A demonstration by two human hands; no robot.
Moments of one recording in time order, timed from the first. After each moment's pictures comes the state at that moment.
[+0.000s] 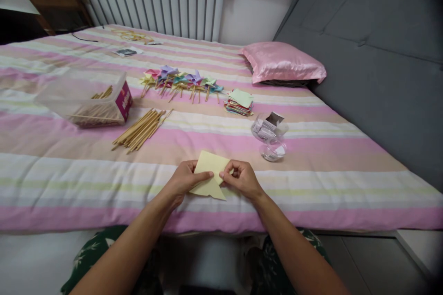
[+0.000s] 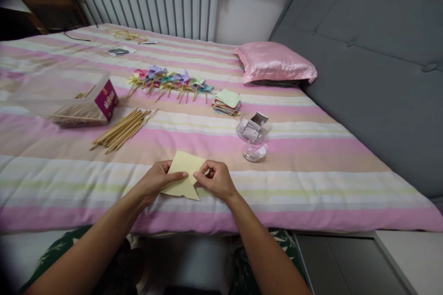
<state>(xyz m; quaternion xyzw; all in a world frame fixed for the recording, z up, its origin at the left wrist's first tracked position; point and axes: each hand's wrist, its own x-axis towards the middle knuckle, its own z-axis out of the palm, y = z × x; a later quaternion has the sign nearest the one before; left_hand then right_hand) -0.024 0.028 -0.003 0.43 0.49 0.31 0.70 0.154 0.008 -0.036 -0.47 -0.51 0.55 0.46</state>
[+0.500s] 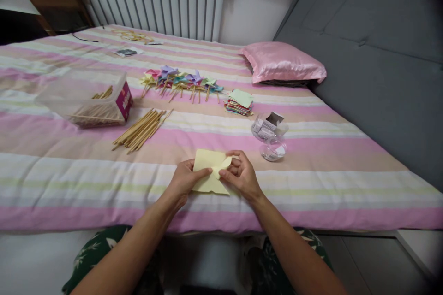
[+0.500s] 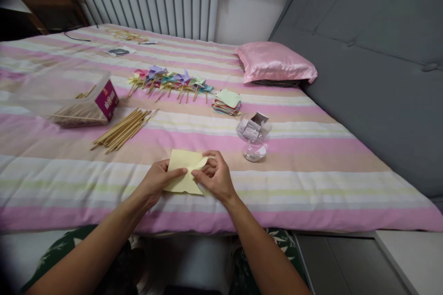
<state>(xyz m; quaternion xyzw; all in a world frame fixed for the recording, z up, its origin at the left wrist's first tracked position) -0.017 0.026 -0.009 0.38 0.49 0.38 0.68 0.149 0.006 -0.036 -0.43 -0.49 0.53 0.55</state>
